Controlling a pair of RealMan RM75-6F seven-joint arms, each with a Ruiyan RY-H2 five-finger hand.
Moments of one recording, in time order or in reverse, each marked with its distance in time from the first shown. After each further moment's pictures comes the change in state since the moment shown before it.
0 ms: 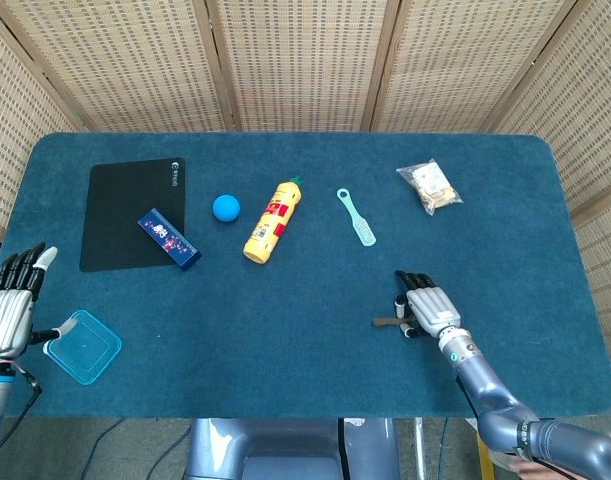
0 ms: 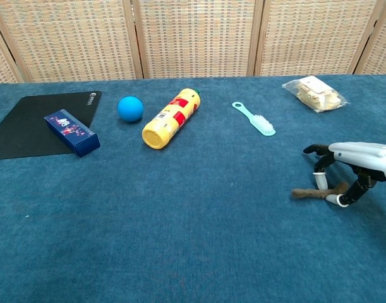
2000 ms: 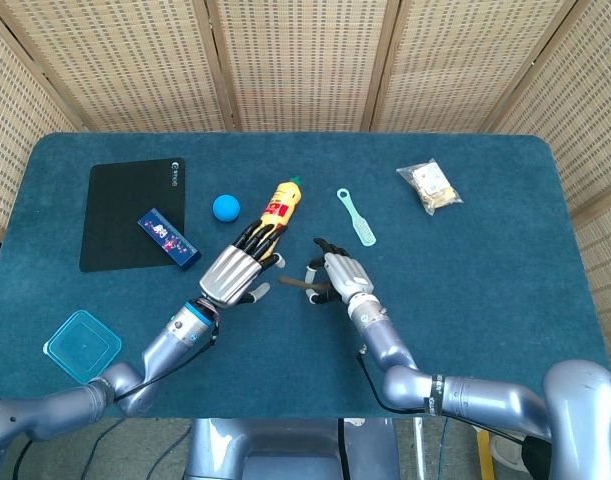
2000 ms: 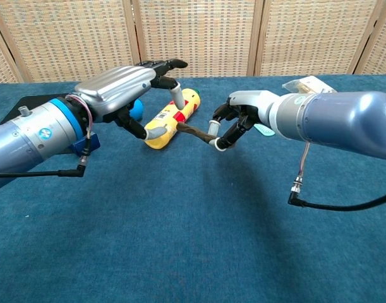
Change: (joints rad) left arm -0.585 -0.553 -0.101 0.346 0.156 -0.307 0.099; right arm 0.364 -0.142 0.268 -0.206 0.696 0.056 -0.194
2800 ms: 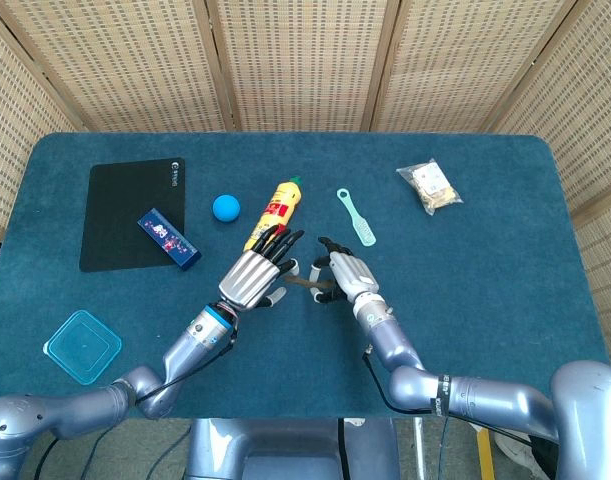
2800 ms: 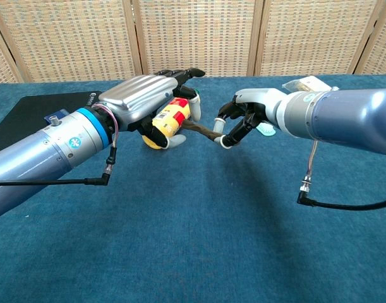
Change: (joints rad) left arm -0.045 -0.081 -0.004 0.025 -0.070 -0.018 0.068; right arm -0.012 0.027 -0.011 -0.015 -0.016 -0.007 0.049
